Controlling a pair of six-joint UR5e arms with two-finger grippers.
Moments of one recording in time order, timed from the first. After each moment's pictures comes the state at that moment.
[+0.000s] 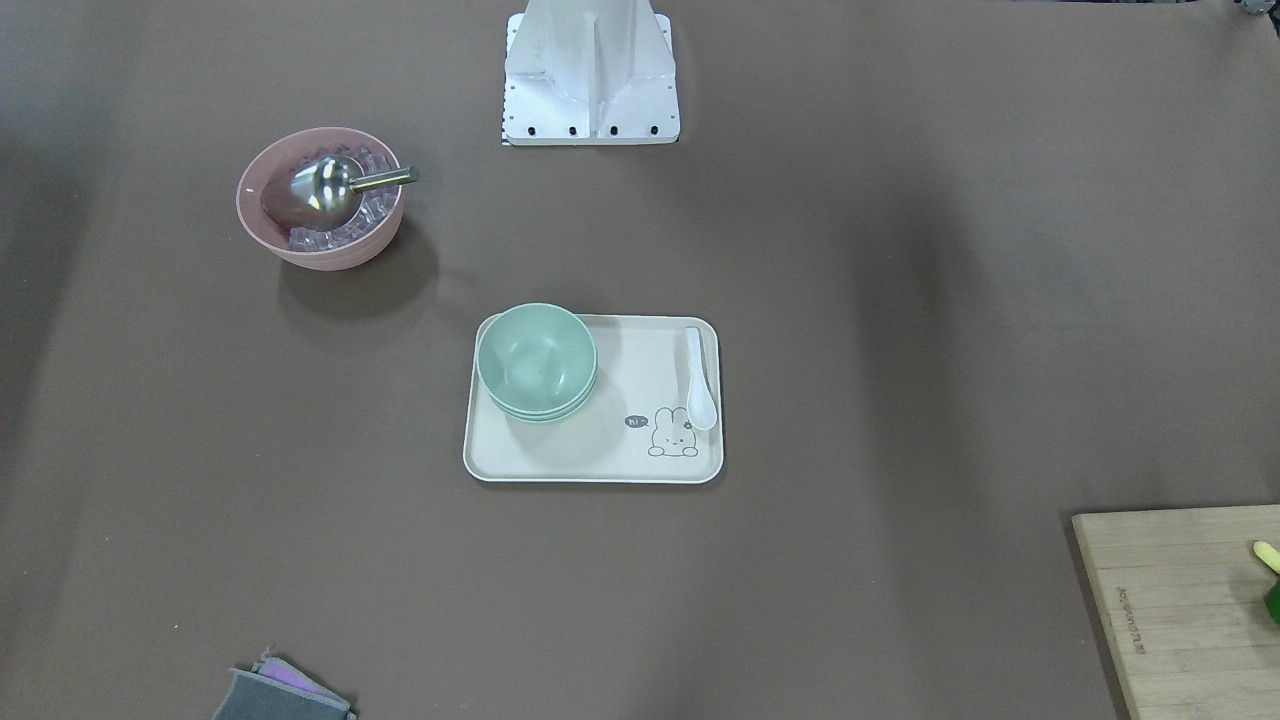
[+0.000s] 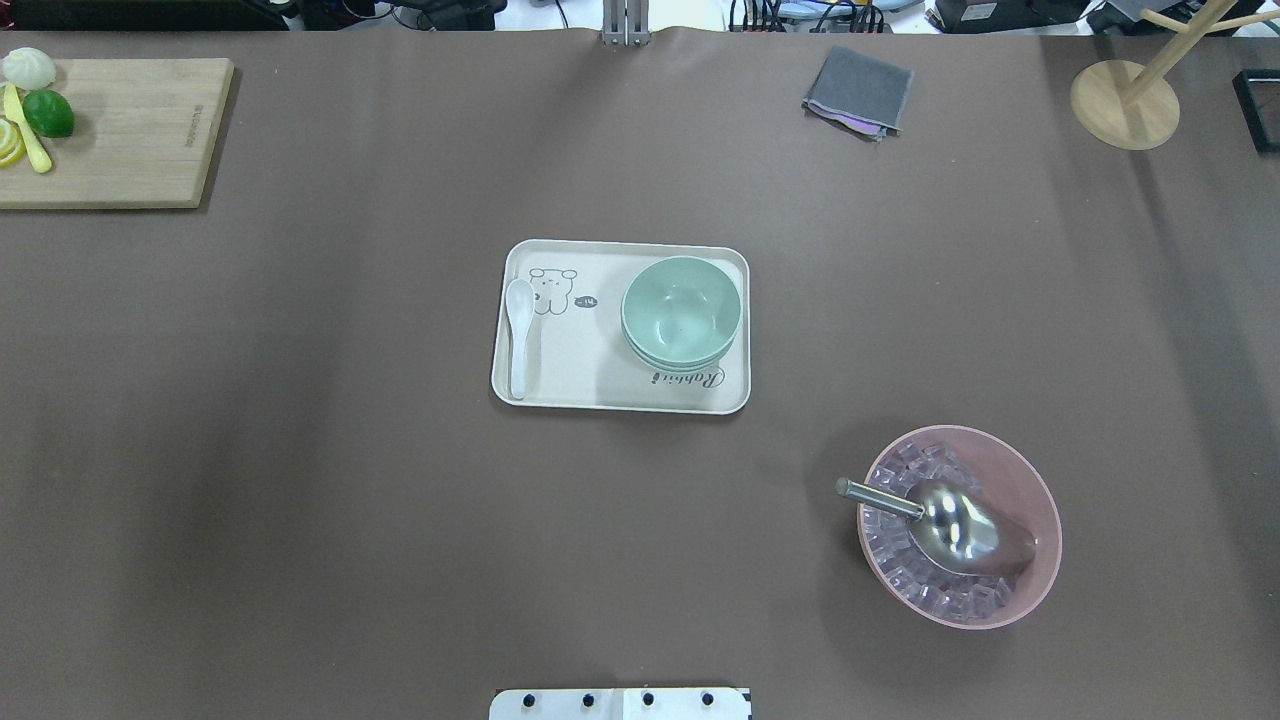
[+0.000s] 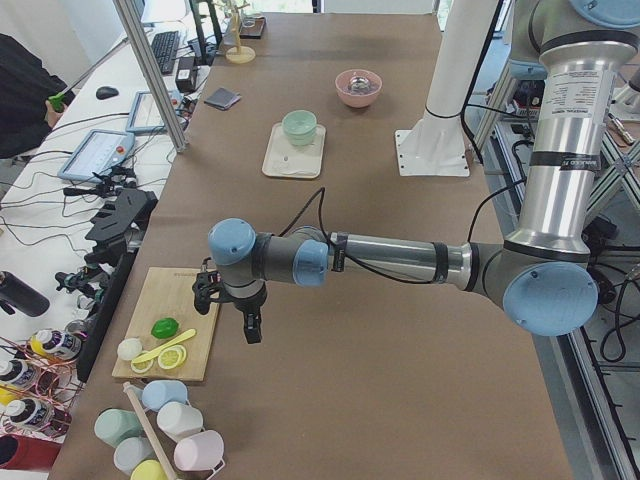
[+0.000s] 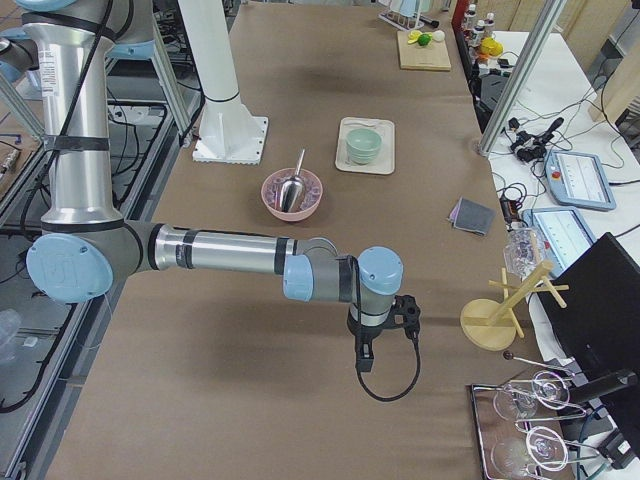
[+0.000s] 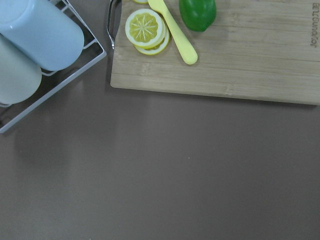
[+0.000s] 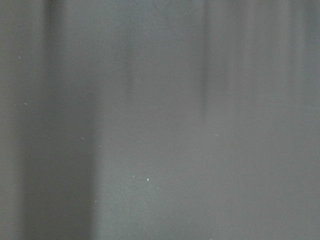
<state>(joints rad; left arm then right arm) -1.52 -1.66 -1.56 -1.58 -2.34 -0.26 1.55 -1.57 1.53 -1.54 2.26 -0.03</state>
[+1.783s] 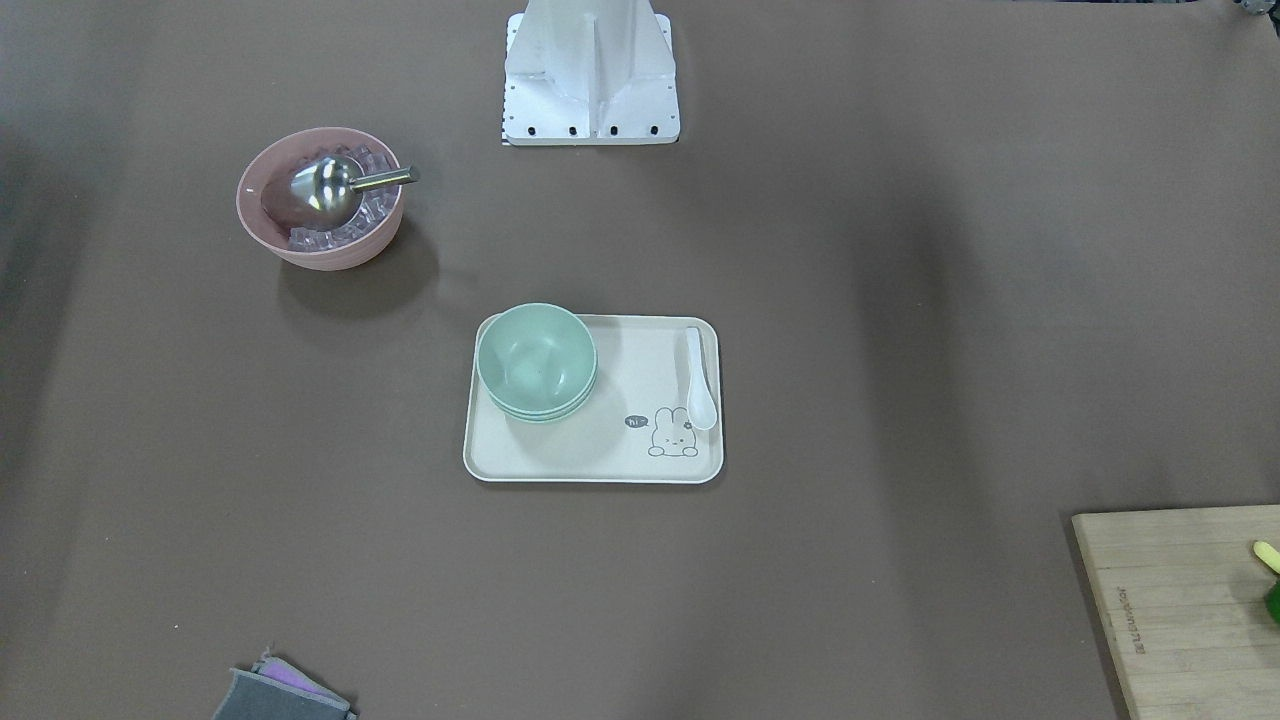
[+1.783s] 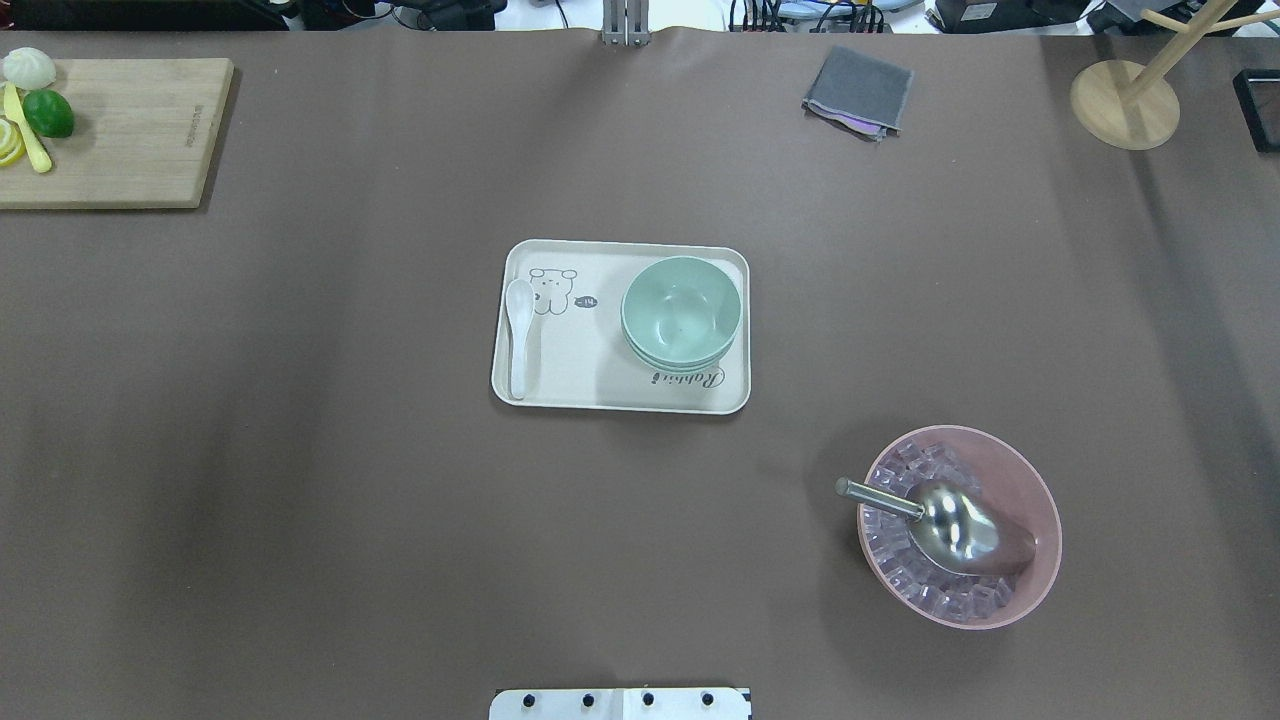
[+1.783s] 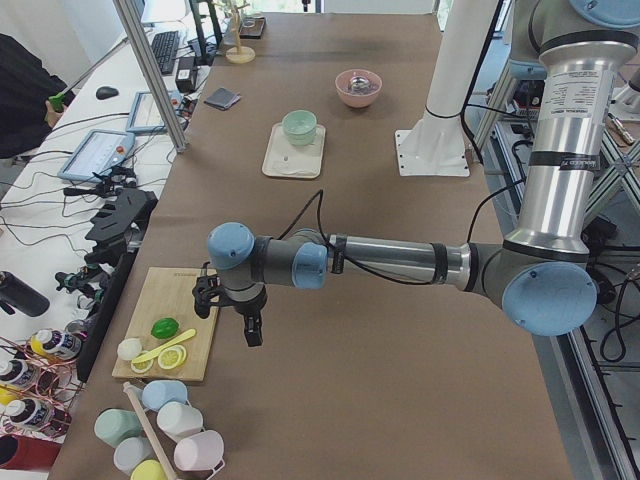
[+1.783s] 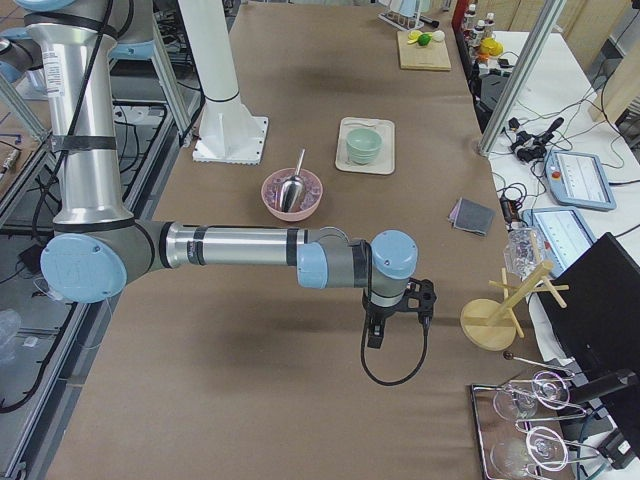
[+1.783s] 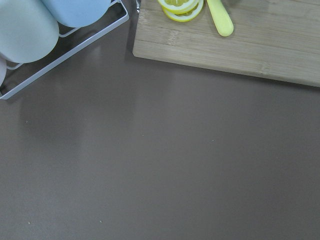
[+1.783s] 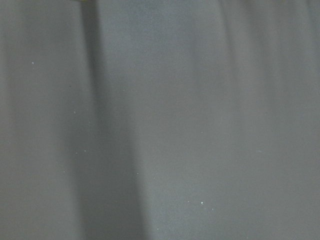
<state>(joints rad) -1.52 -1.67 -1.54 -1.58 -2.34 -0.26 1.55 -1.52 1.55 -1.54 2.35 0.17</state>
